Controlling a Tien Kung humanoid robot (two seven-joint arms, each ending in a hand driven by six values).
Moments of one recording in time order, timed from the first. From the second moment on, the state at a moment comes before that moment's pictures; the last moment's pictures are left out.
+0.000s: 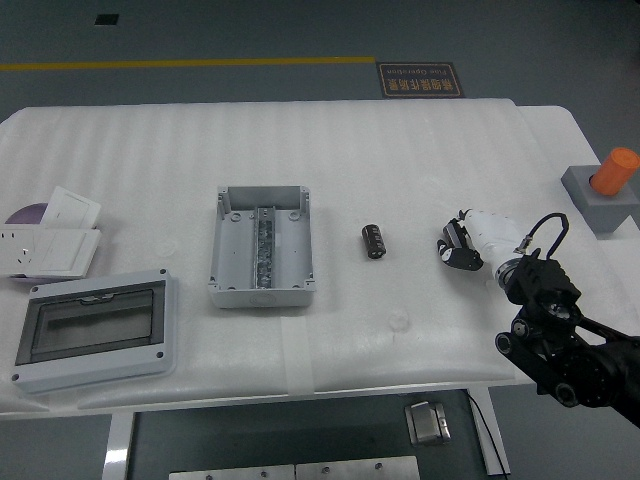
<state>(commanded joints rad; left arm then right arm) 0.08 0.24 -0.33 -0.26 0.56 0.06 0.03 0.45 -0.34 0.75 1.05 -1.97 -0.24 -0.35</state>
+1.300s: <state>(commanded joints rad) 0.07 0.24 -0.34 -0.26 0.56 0.07 0.00 0.44 -0.32 0.73 1.05 -2.01 -0.30 -0.37</state>
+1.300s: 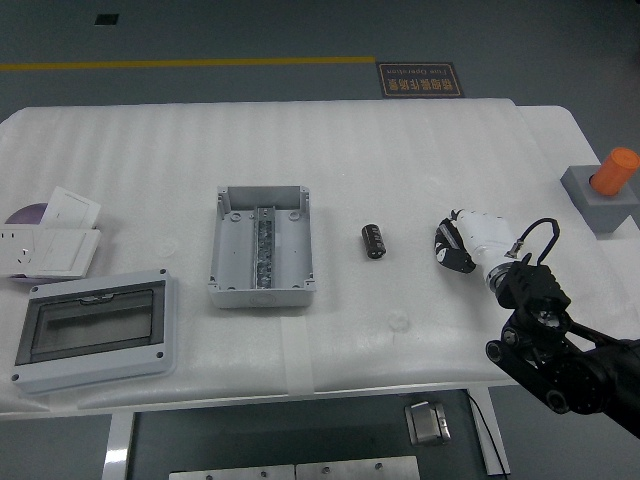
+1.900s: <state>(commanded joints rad) 0.07 0.24 -0.34 -0.26 0.56 0.07 0.00 0.46 -0.32 0.71 1.17 -2.04 -0.33 -0.36</state>
